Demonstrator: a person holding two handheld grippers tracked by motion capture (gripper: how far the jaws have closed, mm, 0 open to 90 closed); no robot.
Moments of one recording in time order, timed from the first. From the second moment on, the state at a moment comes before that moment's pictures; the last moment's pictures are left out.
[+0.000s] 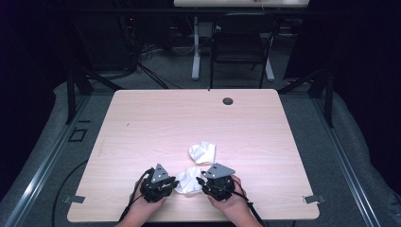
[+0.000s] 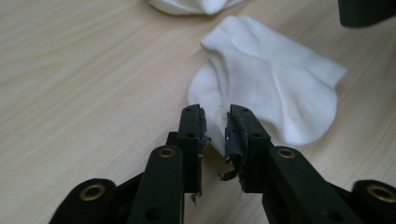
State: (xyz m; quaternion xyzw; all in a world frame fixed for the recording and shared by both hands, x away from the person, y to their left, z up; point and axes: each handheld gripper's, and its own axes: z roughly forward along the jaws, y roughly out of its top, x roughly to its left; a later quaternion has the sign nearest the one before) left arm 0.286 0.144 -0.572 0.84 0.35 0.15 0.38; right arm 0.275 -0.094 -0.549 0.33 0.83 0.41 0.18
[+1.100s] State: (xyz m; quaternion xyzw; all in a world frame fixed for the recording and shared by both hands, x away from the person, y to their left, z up) left arm 0.301 0.179 -0.560 0.81 0.39 0.17 0.39; right arm 0.287 -0.024 -0.568 0.31 0.87 0.36 0.15
